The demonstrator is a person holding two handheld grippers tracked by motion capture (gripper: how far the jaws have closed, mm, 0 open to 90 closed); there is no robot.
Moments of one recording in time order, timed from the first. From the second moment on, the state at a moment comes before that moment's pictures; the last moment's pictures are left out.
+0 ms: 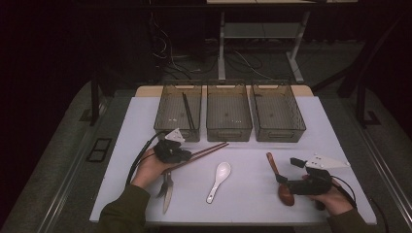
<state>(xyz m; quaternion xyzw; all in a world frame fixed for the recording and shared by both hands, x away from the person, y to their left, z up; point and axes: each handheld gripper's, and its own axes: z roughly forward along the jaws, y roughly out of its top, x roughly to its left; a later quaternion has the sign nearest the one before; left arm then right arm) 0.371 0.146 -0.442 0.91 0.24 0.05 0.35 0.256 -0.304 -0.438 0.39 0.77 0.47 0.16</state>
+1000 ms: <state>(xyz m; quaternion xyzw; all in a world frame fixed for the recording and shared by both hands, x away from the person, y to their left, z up) 0.360 0.159 -0.426 0.91 0.24 0.07 0.34 0.256 -0.304 -0.438 0.39 0.78 0.47 0.16</state>
